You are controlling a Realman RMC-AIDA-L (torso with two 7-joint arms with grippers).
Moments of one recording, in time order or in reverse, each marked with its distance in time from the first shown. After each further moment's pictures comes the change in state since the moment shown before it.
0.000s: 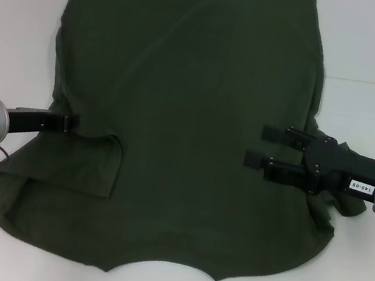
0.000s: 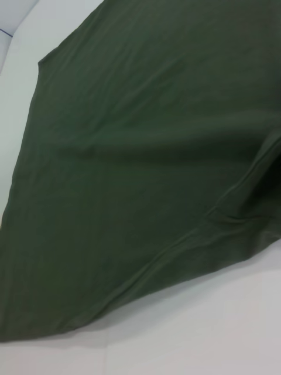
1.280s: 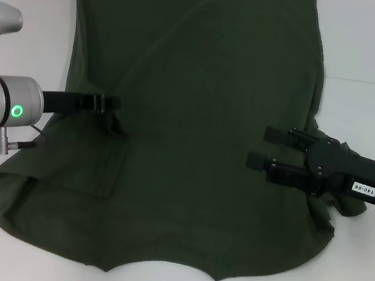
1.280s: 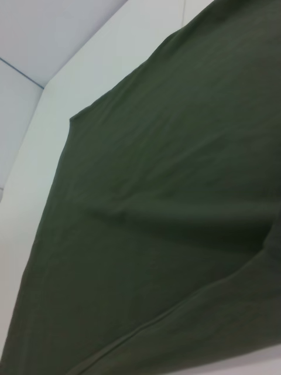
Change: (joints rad) left arm -0.079 -0.001 0.005 -0.034 -0.075 0.049 -0.053; right arm -0.007 -0.001 0.004 0.000 0.000 -0.003 -0.011
